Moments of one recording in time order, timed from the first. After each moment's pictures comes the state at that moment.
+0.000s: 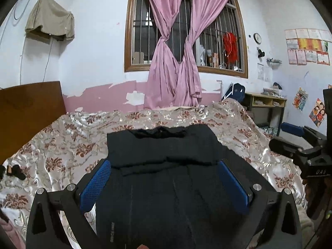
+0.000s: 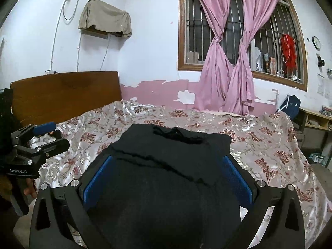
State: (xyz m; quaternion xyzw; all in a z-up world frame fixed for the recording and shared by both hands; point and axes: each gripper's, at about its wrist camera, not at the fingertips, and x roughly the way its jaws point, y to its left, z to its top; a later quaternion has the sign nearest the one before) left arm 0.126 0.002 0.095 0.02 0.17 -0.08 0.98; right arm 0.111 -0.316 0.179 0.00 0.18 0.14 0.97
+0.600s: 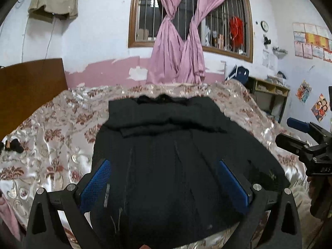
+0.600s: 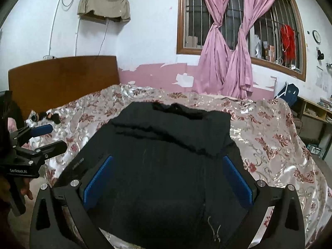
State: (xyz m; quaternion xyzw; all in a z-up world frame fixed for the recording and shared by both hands) left arm 0.112 0.015 0.031 0.00 0.24 -0.07 0.97; right arm 0.089 -0.311 0.130 -0.01 0.23 0.13 0.96
